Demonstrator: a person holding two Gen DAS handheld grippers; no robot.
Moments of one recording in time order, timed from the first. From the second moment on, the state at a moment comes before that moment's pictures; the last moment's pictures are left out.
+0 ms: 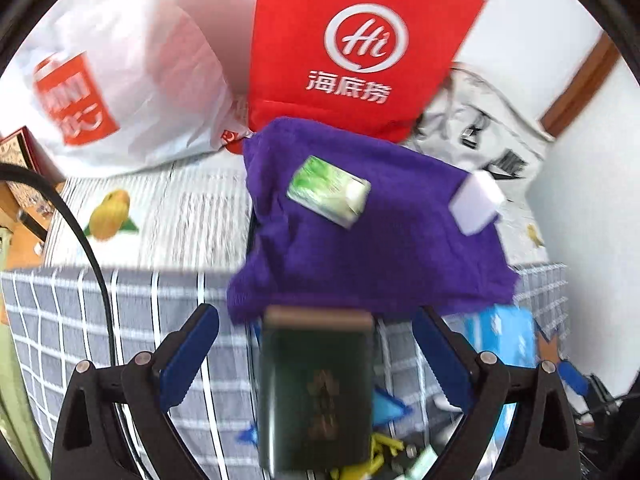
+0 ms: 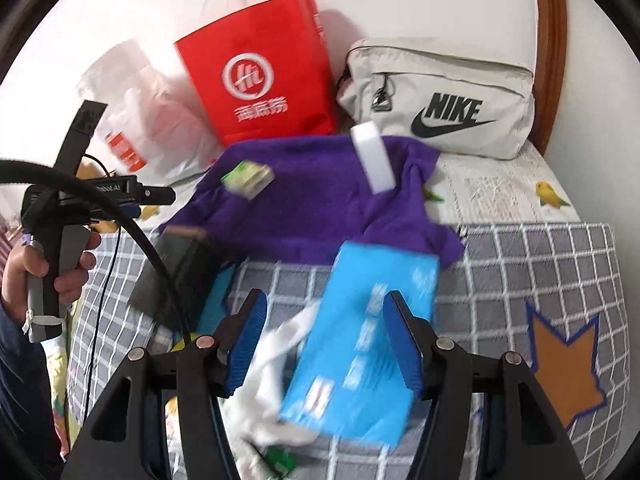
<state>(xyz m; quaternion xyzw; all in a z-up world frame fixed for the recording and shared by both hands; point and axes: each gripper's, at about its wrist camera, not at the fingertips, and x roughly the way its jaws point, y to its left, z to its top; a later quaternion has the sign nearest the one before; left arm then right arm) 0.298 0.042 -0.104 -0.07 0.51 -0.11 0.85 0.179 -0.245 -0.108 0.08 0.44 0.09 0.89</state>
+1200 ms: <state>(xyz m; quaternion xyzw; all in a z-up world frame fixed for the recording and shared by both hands) 0.135 0.051 -0.174 -0.08 0.55 -0.11 0.82 0.086 -0.180 -0.189 0.00 0.48 0.21 0.85</state>
